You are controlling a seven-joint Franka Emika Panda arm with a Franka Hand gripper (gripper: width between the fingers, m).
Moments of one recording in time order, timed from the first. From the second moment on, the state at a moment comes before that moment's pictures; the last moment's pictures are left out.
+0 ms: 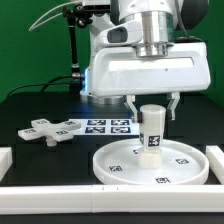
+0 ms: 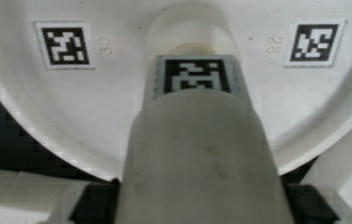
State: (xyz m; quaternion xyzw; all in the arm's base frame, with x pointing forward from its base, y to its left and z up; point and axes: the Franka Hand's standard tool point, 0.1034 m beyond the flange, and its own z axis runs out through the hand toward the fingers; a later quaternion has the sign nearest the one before) arm 0.566 0.042 0.087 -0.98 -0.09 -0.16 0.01
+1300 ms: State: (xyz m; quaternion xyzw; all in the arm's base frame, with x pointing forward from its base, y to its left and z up) arm 0.582 0.030 0.123 -0.99 -0.08 -0.14 0.02
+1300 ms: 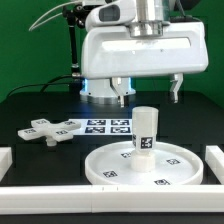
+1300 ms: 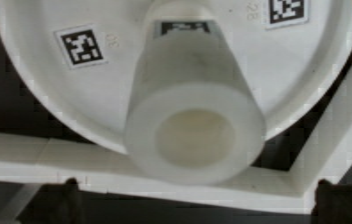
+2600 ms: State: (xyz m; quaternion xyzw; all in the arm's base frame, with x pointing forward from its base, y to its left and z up) arm 0.569 0.030 0.103 -1.00 -0.09 -0.03 0.03
